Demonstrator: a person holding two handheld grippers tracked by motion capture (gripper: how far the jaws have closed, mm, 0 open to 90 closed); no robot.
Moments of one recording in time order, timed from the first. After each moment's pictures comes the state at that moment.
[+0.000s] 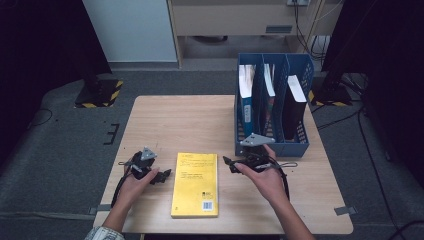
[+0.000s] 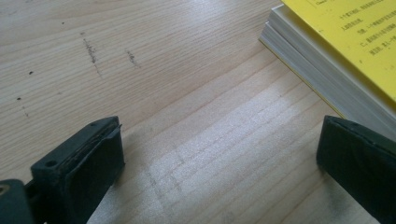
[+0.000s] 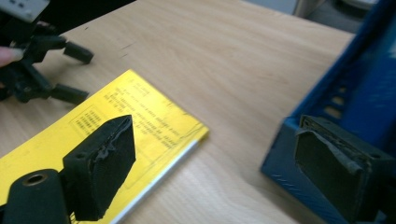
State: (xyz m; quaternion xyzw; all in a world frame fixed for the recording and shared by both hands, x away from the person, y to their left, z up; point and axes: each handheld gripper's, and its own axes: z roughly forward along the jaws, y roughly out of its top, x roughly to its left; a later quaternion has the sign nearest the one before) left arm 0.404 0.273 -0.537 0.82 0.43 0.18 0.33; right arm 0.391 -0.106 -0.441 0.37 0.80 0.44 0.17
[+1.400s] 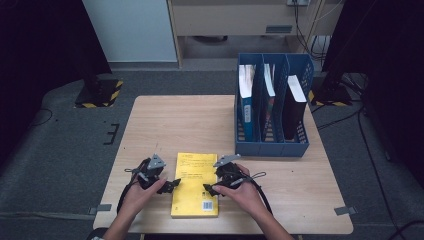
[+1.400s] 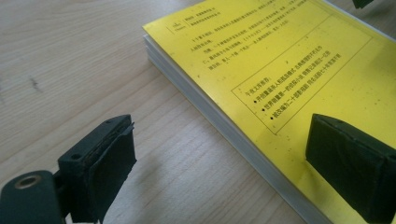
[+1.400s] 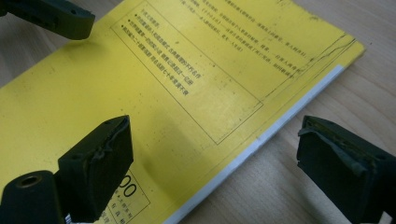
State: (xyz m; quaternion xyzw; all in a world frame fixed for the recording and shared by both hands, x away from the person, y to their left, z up) left arm 0.368 0.234 -0.513 0.84 0.38 0.13 0.35; right arm 0.378 -0.045 -0.516 0.34 0.87 0.36 0.05
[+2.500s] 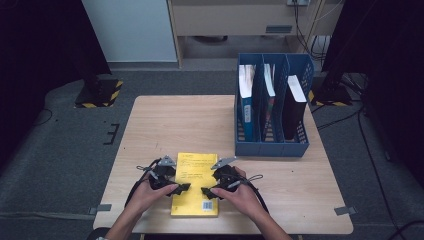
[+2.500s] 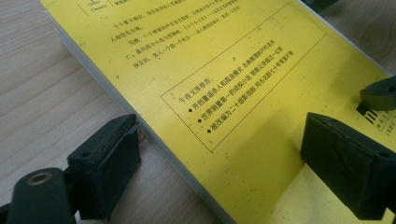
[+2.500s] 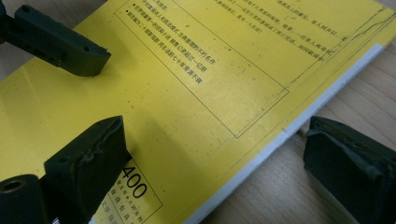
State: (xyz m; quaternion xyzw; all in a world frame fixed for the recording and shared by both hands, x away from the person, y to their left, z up) left arm 0.379 0.210 -0.520 0.85 0.38 0.04 0.35; right arm 0.374 -0.037 -0.525 0.35 0.86 0.35 0.04
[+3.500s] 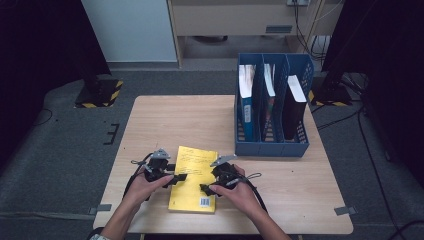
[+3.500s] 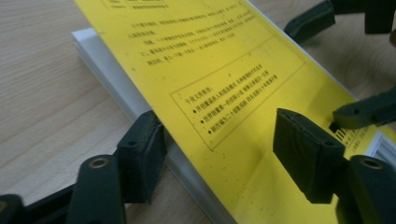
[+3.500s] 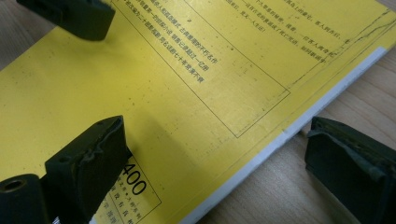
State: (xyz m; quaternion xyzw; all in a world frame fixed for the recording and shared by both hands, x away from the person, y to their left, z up) left arm 0.390 0.223 -0.511 0.84 0.38 0.03 0.38; right arm 0.383 -0.034 -0.528 0.36 0.86 0.36 0.04
